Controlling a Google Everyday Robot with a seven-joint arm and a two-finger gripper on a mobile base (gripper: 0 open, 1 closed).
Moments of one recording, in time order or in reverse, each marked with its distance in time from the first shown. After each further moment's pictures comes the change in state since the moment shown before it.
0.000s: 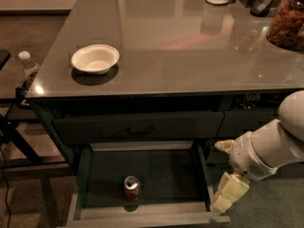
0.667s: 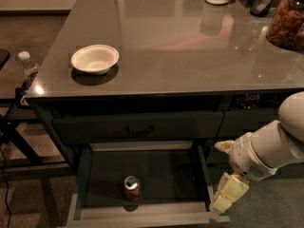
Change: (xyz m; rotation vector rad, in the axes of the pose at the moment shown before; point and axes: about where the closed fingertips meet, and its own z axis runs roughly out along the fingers) arm 0.001 0.001 0.005 -0.008 -0.006 0.005
